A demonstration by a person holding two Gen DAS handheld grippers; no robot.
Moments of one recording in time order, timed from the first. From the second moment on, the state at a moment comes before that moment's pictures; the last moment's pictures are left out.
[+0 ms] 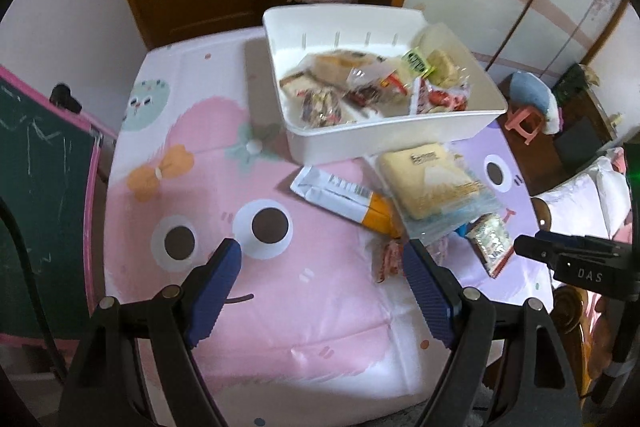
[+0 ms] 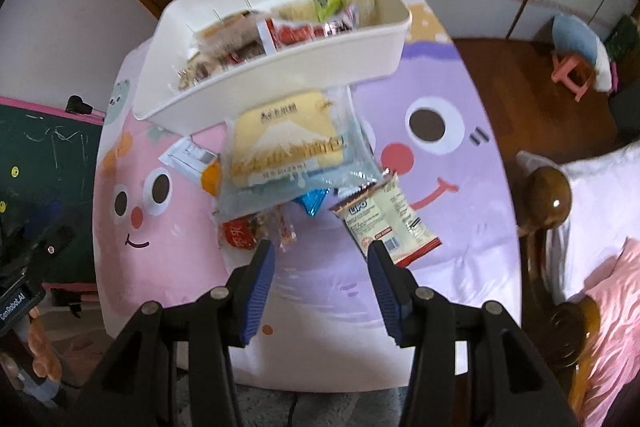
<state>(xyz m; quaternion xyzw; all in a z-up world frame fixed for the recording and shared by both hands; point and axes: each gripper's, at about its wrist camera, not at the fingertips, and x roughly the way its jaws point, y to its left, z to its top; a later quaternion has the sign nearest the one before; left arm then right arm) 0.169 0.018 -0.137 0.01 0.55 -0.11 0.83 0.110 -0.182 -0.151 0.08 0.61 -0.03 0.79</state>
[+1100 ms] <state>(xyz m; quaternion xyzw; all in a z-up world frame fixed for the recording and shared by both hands) 0.244 -0.006 -0.258 -0.07 0.62 -0.03 0.78 0.192 -0.226 -0.228 0.26 0.61 0.00 0.75</state>
